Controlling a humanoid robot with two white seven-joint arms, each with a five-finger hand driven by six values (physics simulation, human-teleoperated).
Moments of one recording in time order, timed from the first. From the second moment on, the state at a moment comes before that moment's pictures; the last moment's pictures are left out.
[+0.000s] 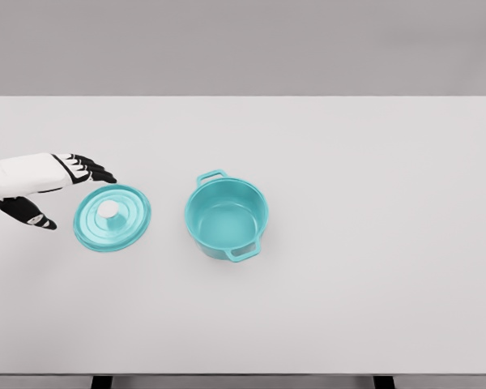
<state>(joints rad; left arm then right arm) -0.48 1.08 -0.57 -1.53 -0.11 -0.61 -0.54 -0.01 0.00 0.12 0.11 0.07 -0.28 0.38</state>
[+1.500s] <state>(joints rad) -0.60 0.87 -0.70 -1.32 -0.22 -0.61 -0.55 0.00 0.00 0.12 0.11 0.07 -0.28 0.38</state>
